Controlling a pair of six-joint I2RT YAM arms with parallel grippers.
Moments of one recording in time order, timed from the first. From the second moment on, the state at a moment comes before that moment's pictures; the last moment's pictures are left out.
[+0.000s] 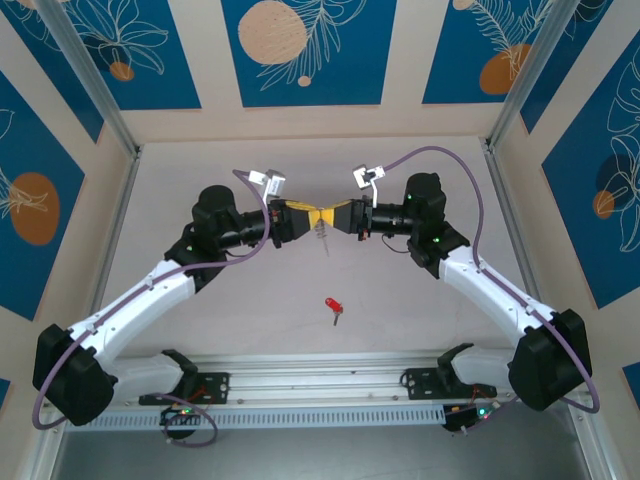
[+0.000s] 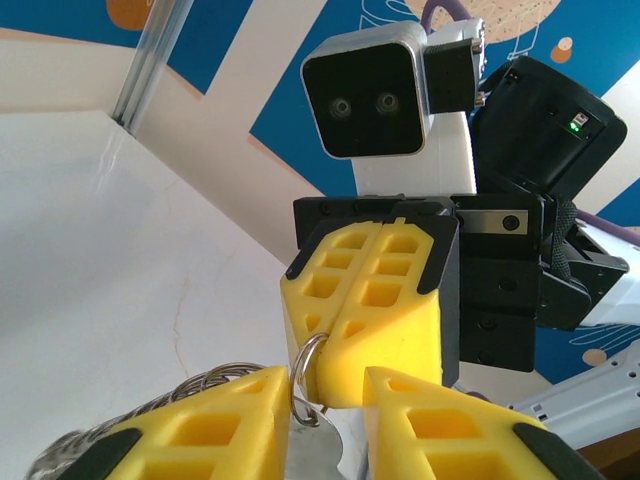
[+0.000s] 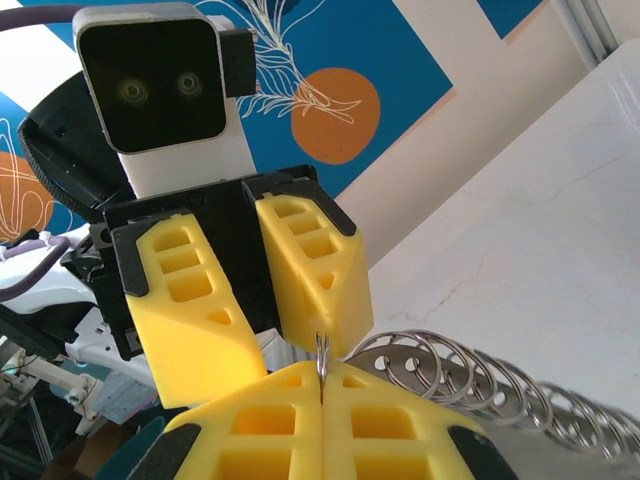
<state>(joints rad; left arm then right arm) -0.61 1.18 0.93 0.18 0.64 -0.54 0.47 1.23 0.91 0.24 -0.94 0.66</state>
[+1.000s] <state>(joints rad) -0.63 1.23 0.98 0.11 0.62 -0.49 0.37 1.21 0.91 0.18 -0.93 0.71</state>
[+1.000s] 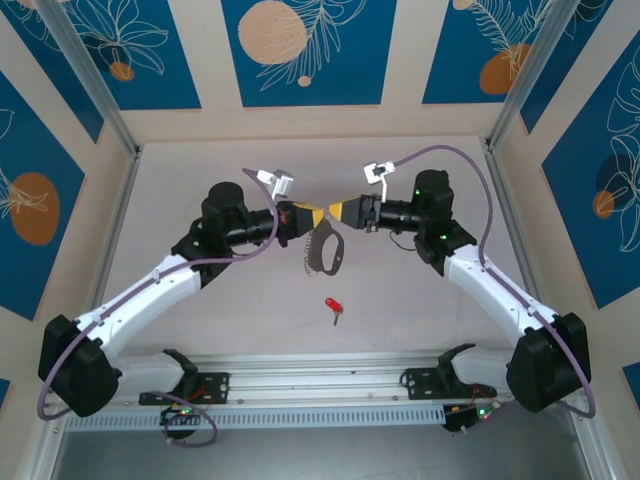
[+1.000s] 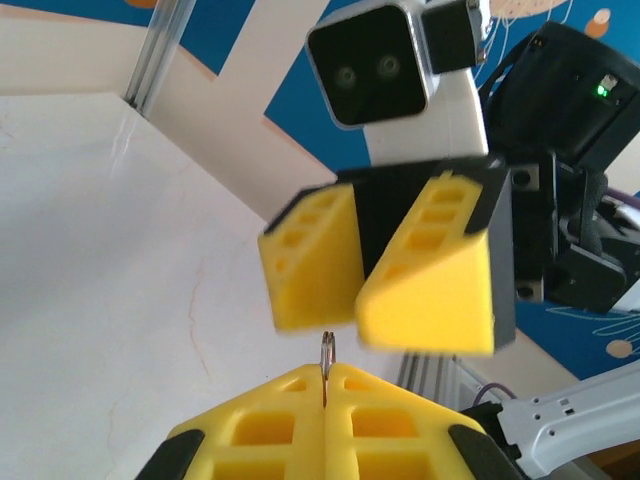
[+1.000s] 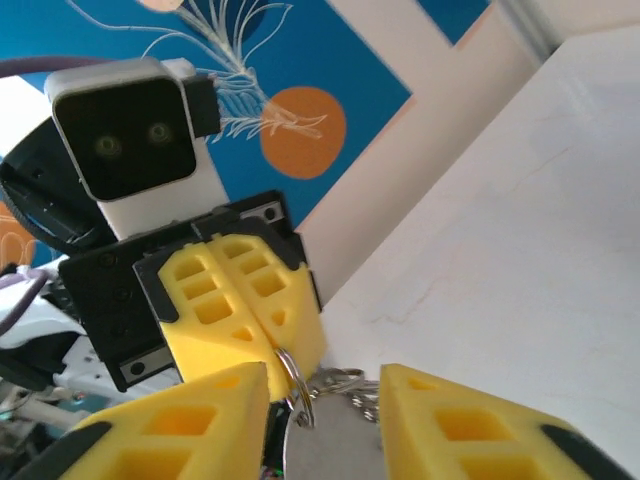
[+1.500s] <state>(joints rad) -0.63 1.31 1.25 -0.20 0.69 -0.20 0.28 1.11 0.99 -0.08 -0.94 0.60</state>
